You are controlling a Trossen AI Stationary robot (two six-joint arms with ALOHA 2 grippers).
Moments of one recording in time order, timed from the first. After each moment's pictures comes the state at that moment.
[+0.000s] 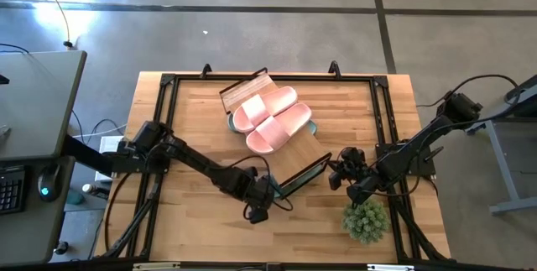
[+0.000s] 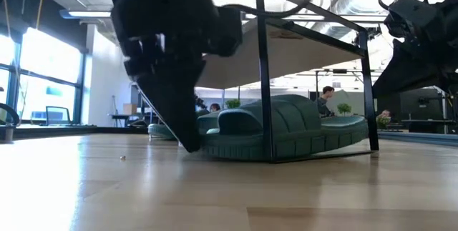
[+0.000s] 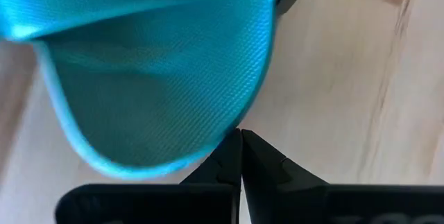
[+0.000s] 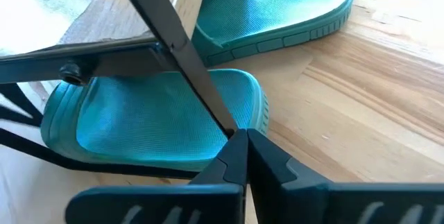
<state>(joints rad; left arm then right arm) -0.26 2.00 1.29 -0.48 -0.15 -0.64 0.66 1.23 0.51 -0.40 0.84 1.44</state>
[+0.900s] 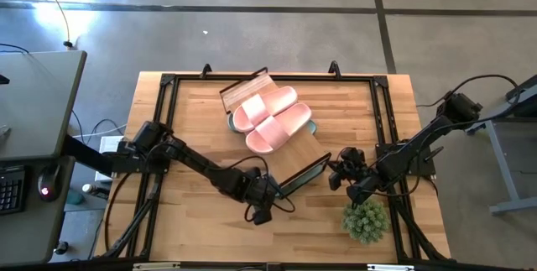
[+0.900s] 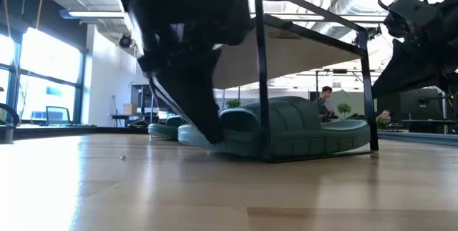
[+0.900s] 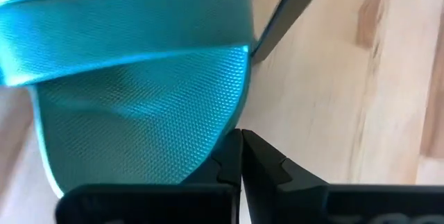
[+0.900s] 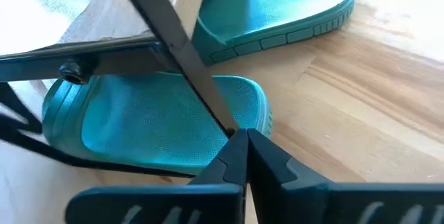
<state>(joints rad) -0.26 2.00 1.29 -0.39 -0.22 -0.63 0.66 1.24 0.51 -0.39 0.83 1.43</state>
